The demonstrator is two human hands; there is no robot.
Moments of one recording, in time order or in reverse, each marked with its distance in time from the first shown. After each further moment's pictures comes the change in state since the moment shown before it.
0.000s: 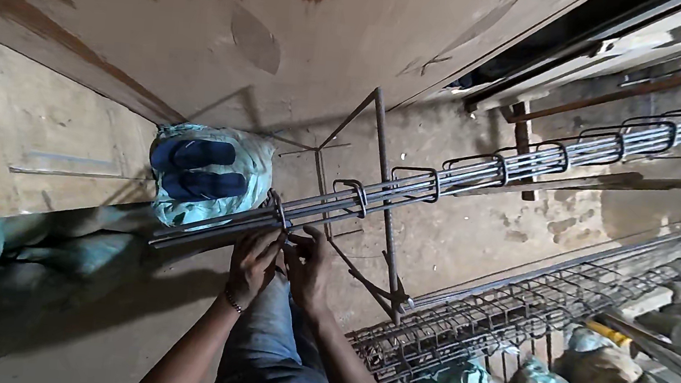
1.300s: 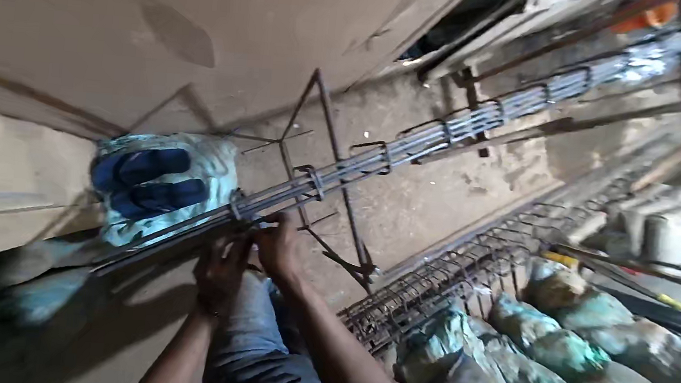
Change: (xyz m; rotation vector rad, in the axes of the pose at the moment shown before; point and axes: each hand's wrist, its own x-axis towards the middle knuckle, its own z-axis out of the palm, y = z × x) left_hand 0.000 0.022 0.003 0.140 -0.057 -0.086; right_hand 0.043 -0.055 -0.019 -0.074 -0.189 0.574
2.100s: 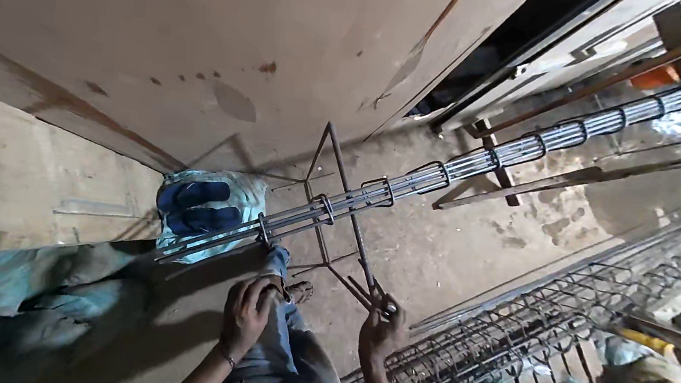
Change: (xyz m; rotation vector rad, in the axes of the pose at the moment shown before) left_hand -0.049 0.046 -0.036 -0.055 0.012 -0.090; right_hand -0.056 0.198 -0.113 -0.204 1.030 -0.374
